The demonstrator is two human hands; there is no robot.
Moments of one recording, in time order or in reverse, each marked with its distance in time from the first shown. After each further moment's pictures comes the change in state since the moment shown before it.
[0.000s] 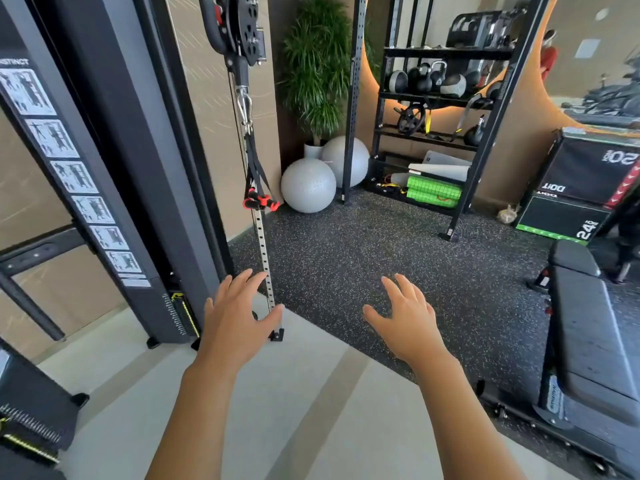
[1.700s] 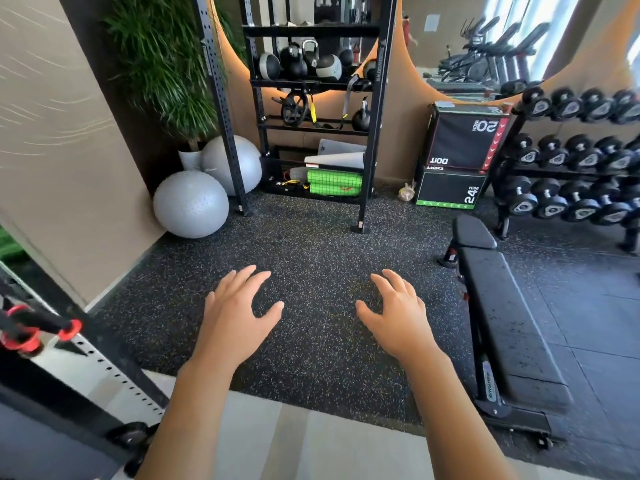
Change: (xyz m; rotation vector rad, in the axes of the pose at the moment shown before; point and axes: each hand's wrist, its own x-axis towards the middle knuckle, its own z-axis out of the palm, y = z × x) left_hand 0.386 0.223 0.229 -0.091 -0.209 0.387; right_hand 0.323 0.235 -0.061 -0.014 0.180 0.299
